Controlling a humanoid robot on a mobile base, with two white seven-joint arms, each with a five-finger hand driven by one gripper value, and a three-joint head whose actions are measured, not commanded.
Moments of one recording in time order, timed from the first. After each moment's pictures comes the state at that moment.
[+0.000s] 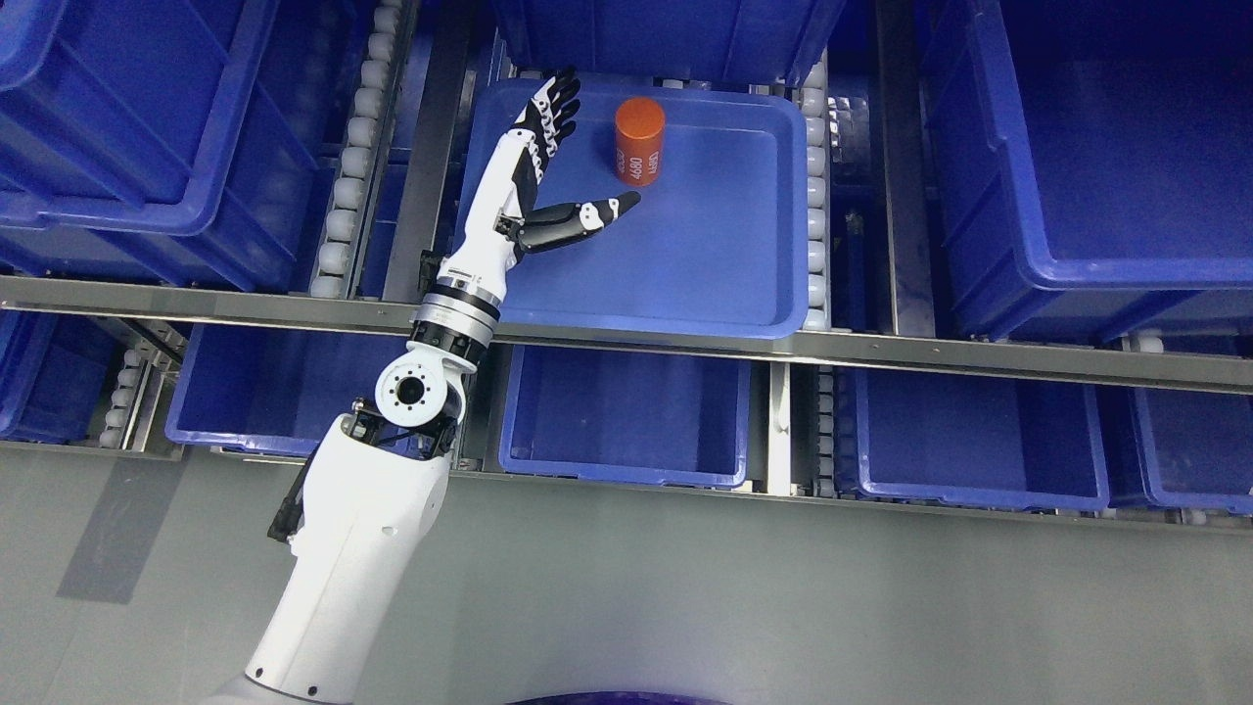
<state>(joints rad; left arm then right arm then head) -0.39 0.00 -0.26 -1.43 0.07 -0.14 -0.03 0.00 0.00 0.00 0.00 0.00 0.04 0.03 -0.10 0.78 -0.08</state>
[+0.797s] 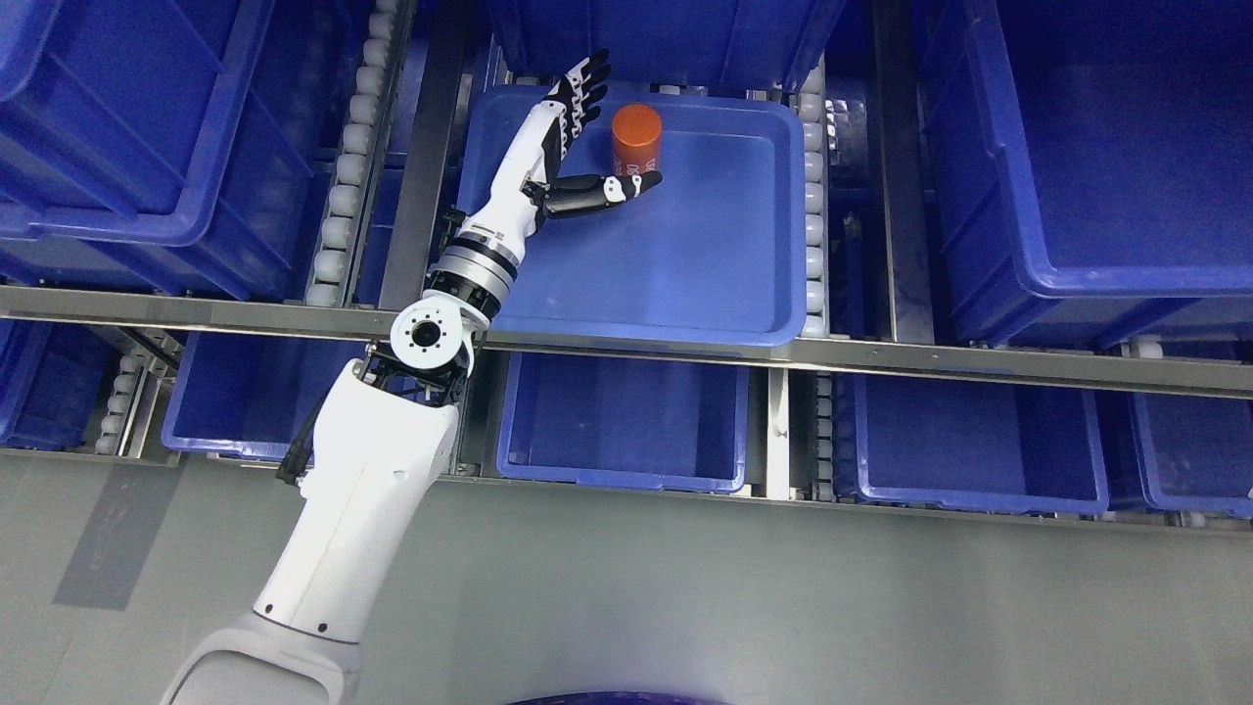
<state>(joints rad) -0.54 0.00 -0.30 -1.30 0.06 -0.05 -0.09 0.00 0.00 0.00 0.00 0.00 0.04 0.03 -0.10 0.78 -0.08</state>
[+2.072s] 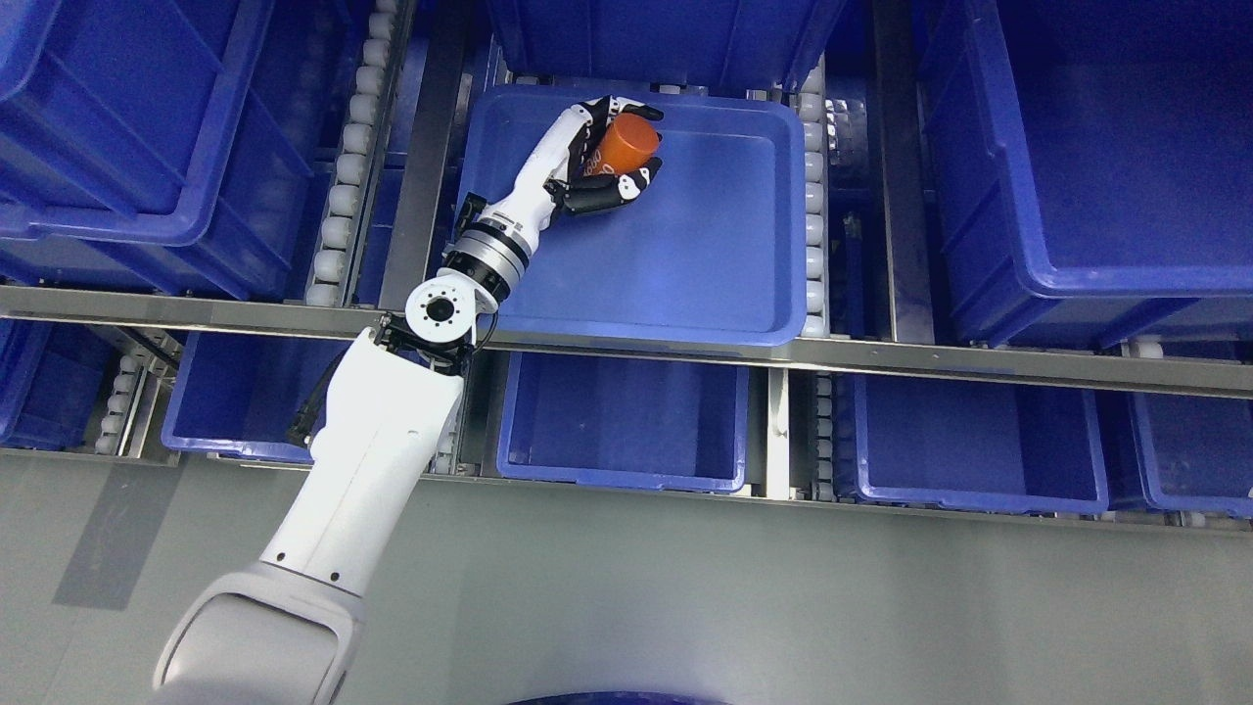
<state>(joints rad) -0.64 0.00 -0.31 -1.09 0.01 -0.14 -0.16 0.00 0.00 0.00 0.00 0.00 0.05 0.03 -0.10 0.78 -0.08</state>
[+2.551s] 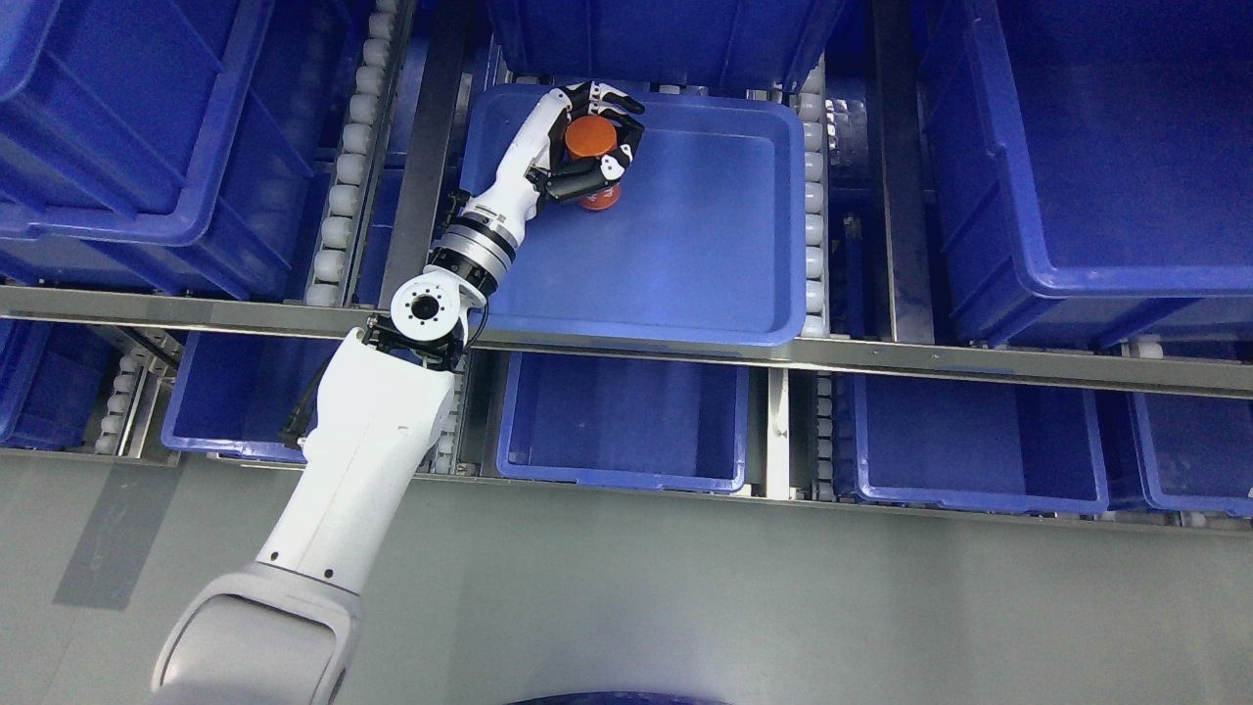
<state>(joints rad) -0.64 0.00 -0.27 -1.10 0.06 -0.19 -0.16 0.00 0.00 0.00 0.00 0.00 0.05 0.03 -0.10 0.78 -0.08</state>
